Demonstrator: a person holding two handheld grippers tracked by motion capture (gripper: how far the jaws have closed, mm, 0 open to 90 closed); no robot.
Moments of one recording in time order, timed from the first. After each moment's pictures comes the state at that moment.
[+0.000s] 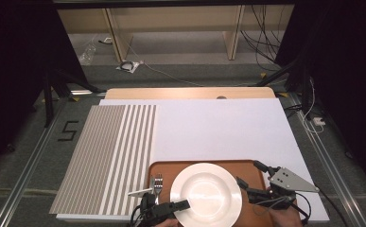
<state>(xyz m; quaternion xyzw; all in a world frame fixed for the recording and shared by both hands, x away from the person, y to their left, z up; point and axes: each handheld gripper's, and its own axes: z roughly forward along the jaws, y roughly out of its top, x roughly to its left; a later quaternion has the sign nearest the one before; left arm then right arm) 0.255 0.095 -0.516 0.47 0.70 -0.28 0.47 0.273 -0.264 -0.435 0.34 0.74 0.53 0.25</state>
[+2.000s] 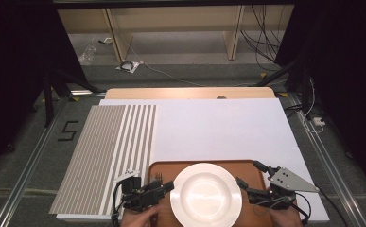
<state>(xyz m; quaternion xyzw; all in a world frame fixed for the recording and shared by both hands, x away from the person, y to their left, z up) 0.275 0.127 -0.455 0.62 0.59 -0.02 0.52 0.273 -0.263 -0.435 0.34 0.74 0.53 0.25</state>
